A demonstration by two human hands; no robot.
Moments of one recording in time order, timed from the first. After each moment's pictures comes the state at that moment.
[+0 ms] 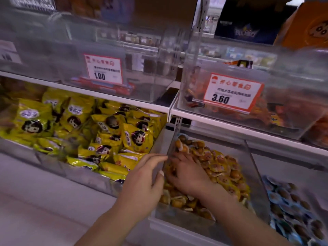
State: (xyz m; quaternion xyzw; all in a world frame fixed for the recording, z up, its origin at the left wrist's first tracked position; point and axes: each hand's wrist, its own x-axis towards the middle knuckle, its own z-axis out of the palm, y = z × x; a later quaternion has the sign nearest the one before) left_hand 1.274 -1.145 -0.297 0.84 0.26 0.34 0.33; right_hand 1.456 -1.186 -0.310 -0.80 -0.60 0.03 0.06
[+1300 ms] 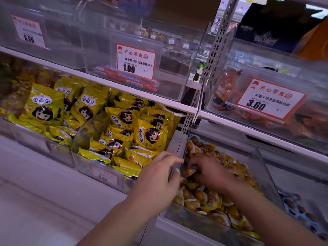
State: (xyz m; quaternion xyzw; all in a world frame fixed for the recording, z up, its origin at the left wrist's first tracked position) left_hand 1.270 -1.132 -0.297 0.84 0.25 0.33 0.35; right_hand 1.488 -1.183 -0.294 -0.77 -0.63 0.05 0.06
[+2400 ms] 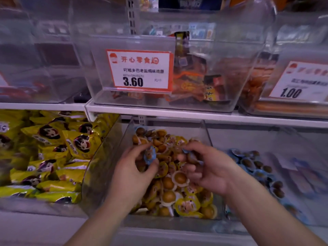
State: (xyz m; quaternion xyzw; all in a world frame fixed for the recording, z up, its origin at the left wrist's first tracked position) left_hand 1.376 -1.161 -0.312 0.82 0.29 0.36 0.35; right_hand 1.525 -1.295 -0.253 -0.53 -0.06 0.53 0.66
